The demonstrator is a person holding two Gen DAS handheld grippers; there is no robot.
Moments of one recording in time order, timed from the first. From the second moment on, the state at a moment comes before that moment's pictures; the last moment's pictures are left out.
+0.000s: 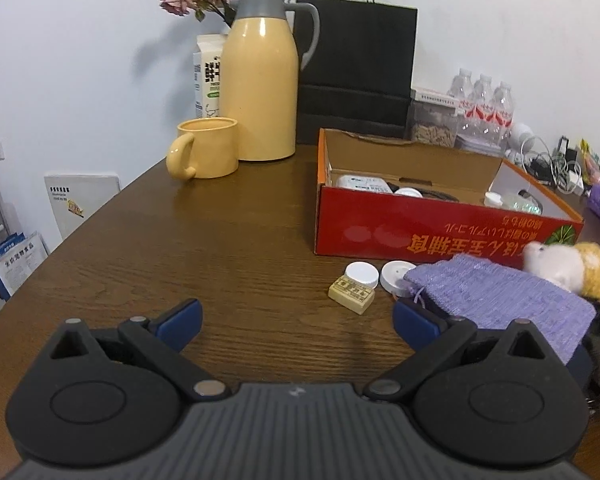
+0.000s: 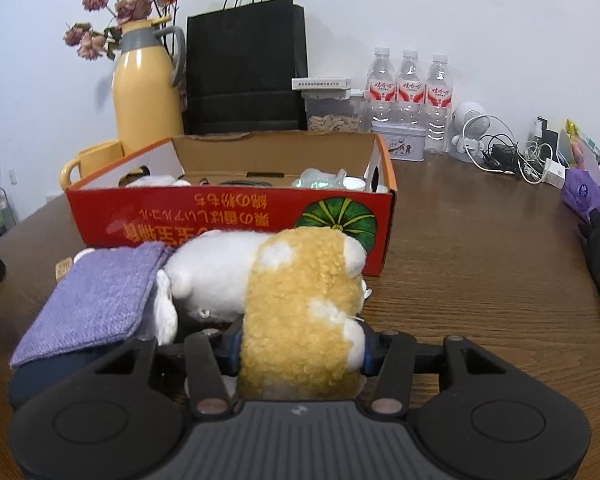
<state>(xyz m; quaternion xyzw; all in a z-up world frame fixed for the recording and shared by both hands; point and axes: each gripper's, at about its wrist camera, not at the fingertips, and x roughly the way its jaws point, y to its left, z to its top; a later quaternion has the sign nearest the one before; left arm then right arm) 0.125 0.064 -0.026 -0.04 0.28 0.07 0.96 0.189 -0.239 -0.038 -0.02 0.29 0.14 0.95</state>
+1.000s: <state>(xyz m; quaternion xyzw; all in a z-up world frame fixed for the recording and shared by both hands) 0.197 0.047 -0.054 0.02 0.33 -0.01 0.94 0.175 -0.244 -0.030 -0.01 0.24 0.12 0.96</state>
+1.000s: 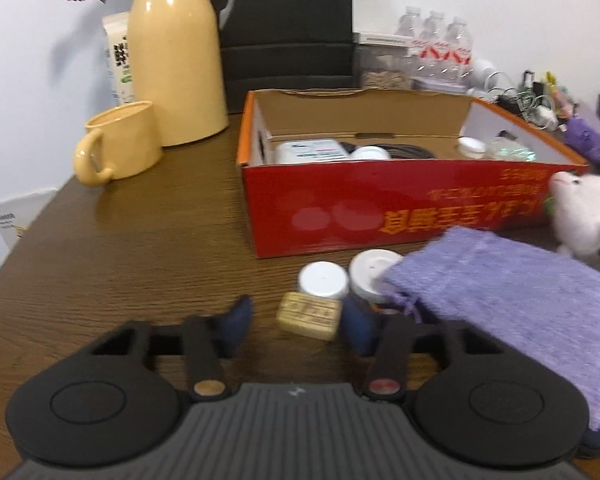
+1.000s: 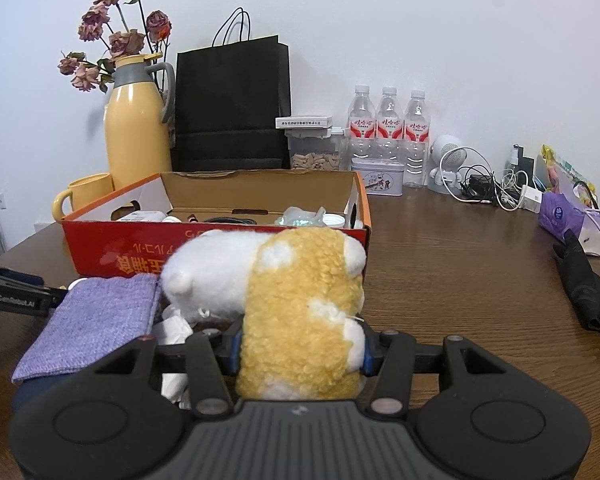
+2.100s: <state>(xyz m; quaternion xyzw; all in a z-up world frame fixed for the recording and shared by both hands) 0.156 0.031 -0.014 -0.04 0.21 0.02 0.98 0.158 -0.235 -0.020 -0.03 0.17 0.13 0.98</state>
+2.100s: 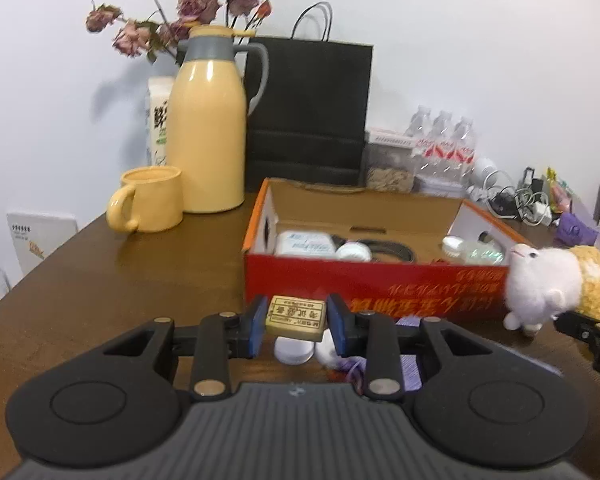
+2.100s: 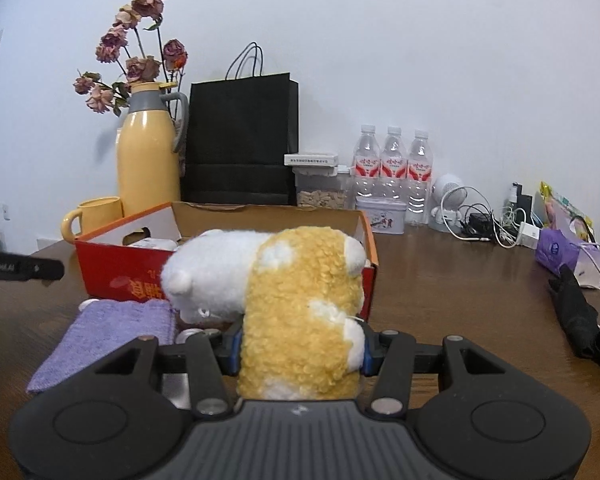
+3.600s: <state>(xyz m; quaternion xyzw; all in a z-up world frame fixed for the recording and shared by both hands) 0.338 0.018 -0.001 -0.08 0.24 0.04 0.97 0.350 -0.198 -0.002 0.01 0.23 0.11 0.97</state>
